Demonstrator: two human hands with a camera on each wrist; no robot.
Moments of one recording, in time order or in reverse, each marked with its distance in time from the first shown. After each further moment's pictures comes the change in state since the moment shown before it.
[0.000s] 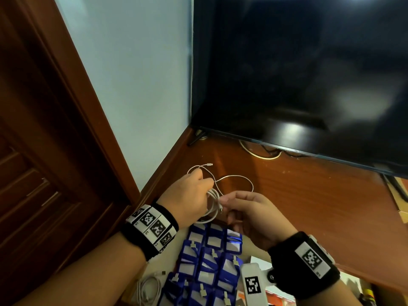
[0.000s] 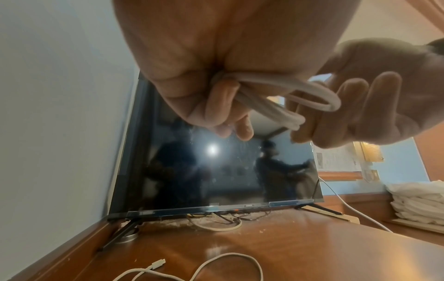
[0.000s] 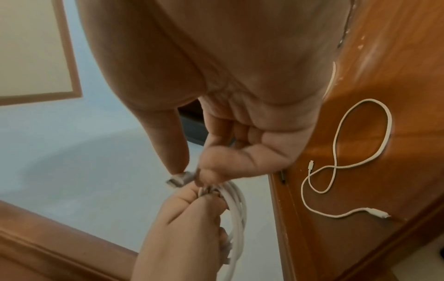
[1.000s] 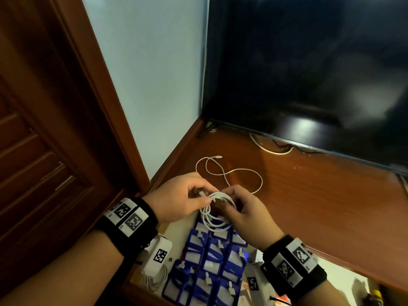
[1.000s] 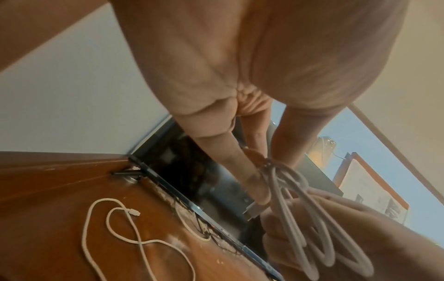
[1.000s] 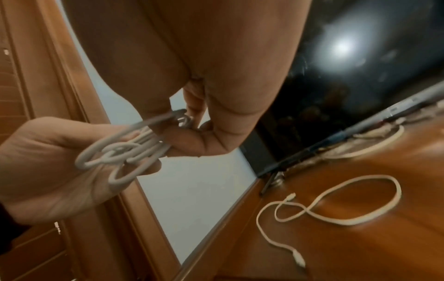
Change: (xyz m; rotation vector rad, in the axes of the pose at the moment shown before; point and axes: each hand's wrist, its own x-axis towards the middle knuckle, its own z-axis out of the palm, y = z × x) left_hand -0.038 -0.035 -0.006 -0.646 -0.135 -0.038; right_hand 0.020 0.048 0.008 -0.665 0.105 -0.464
